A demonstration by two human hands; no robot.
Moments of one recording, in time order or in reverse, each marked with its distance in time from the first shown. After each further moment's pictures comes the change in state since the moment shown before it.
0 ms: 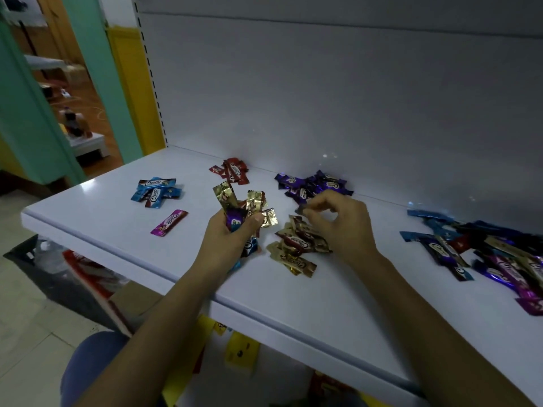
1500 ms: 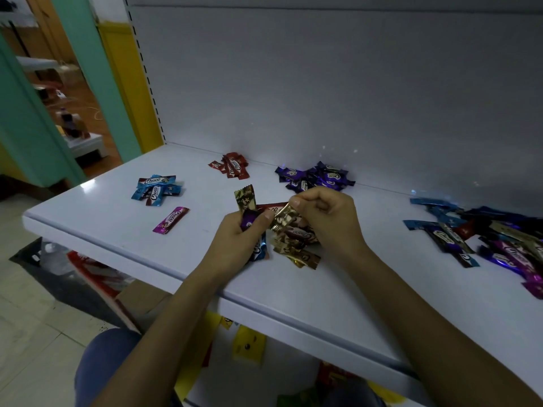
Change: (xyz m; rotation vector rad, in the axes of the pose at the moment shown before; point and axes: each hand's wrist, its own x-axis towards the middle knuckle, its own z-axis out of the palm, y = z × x) left_hand -0.007 0.004 0.004 0.146 -0.106 -0.030; right_hand -0.010 -0.031 0.014 0.560 -0.026 0.258
